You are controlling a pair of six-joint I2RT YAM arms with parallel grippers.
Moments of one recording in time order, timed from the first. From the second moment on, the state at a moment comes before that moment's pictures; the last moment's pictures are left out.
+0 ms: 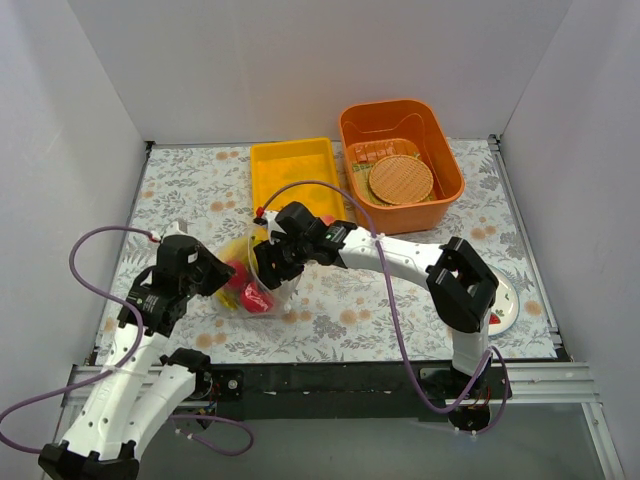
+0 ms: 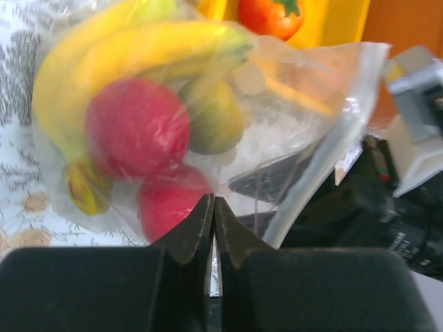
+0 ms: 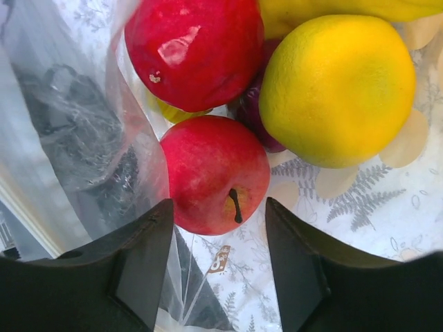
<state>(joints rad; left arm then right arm) -0.29 0.70 0.82 -0.79 -0.04 -0.86 1.03 1.90 1.47 -0.34 -0.40 0.42</state>
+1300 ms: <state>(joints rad) -0.29 0.63 0.46 -0.69 -0.03 -1.21 1.12 1.95 1.48 -0.35 -0.25 0.41</state>
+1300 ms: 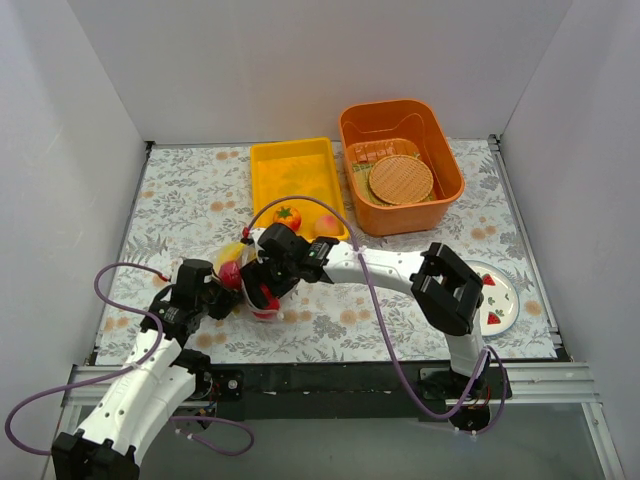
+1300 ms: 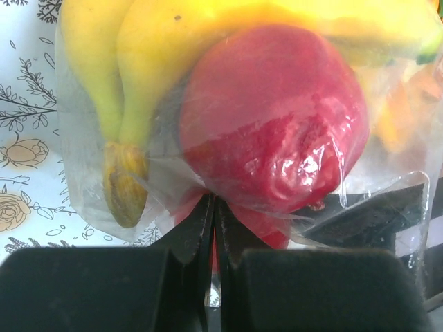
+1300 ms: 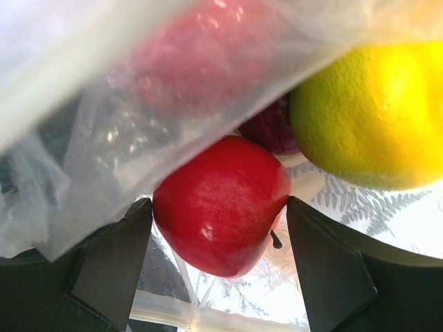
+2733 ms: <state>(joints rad) -0.29 0.72 0.57 -0.77 -0.23 -1.23 1.05 1.73 1.63 -0.59 0.01 0.30</state>
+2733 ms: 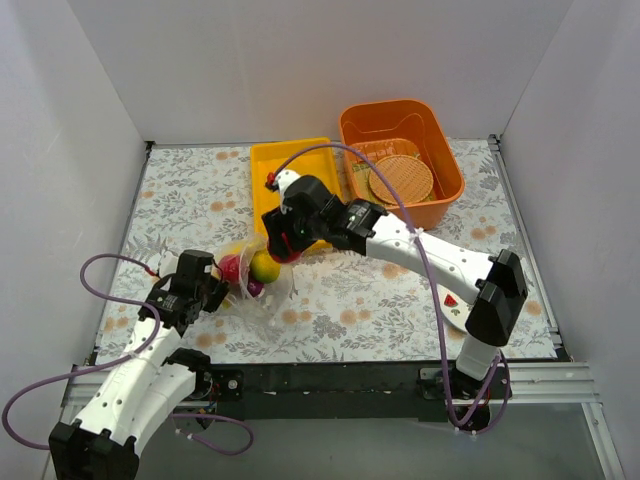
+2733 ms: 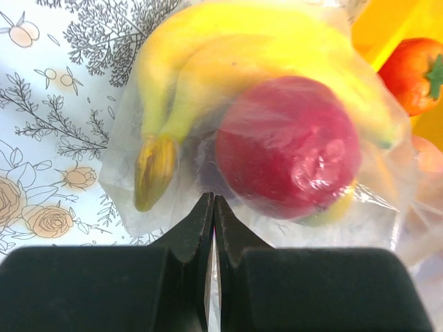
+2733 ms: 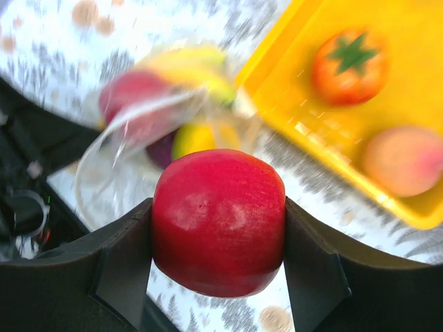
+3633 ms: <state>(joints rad) -0.29 0.68 0.74 -0.76 -0.26 -1.01 0.70 2.29 2.08 -0.52 0.14 0.22</state>
